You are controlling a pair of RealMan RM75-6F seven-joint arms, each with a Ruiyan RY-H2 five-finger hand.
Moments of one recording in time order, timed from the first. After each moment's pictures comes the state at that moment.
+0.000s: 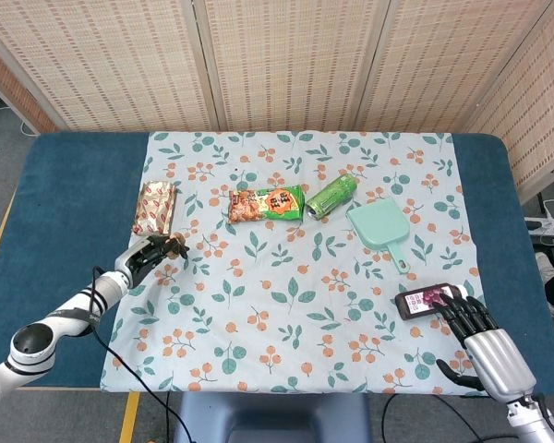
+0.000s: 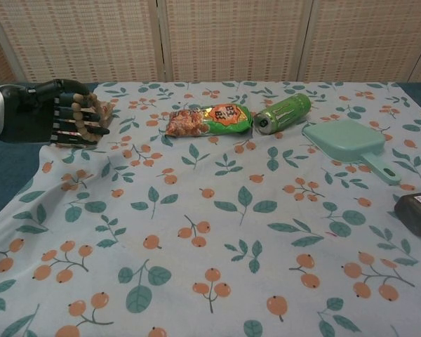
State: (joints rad) left arm -0.49 -1.37 -0.76 -1.44 0.42 0.04 -0.30; right arm 0.07 -1.03 -0.11 -1.73 -1.75 1.44 -0.04
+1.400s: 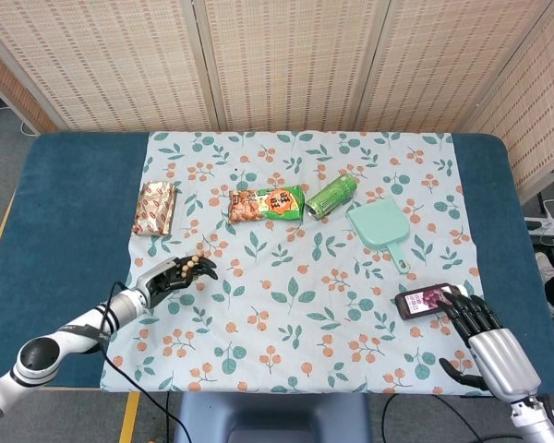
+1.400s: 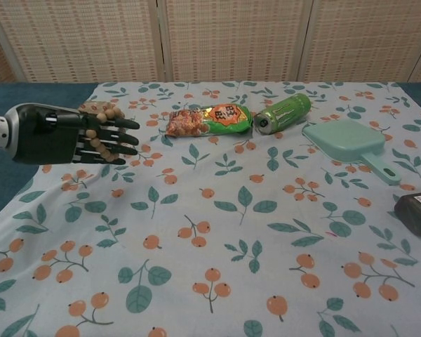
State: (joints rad) left arm -0.38 -1.46 -0.85 -1.49 0.69 -0.15 -0.35; right arm 0.07 -1.02 -0.11 -1.73 -1.75 1.45 -0.02
